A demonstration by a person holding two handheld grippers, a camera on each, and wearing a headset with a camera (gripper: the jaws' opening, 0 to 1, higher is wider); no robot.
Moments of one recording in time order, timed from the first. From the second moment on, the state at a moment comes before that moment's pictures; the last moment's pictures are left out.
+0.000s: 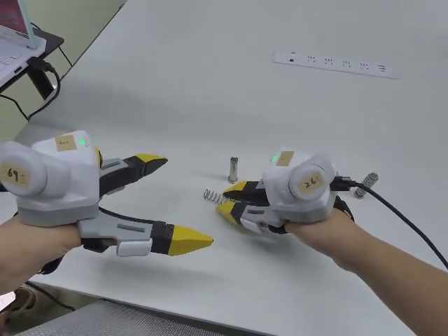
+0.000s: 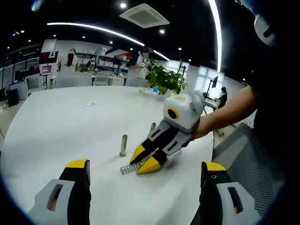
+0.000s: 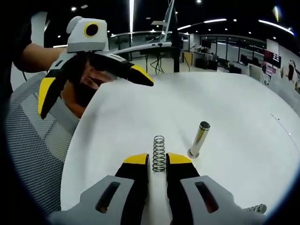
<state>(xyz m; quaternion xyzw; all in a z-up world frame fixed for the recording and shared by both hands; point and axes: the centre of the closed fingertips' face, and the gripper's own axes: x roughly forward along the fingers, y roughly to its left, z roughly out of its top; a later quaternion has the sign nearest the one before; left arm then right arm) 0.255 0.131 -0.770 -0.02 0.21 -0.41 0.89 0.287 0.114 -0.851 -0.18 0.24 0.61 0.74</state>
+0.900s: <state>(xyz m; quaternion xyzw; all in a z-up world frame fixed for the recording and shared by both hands) 0.249 0.088 -0.767 -0.01 0.21 -0.48 0.85 0.265 0.062 -0.802 -0.20 0.20 0.63 0.72</state>
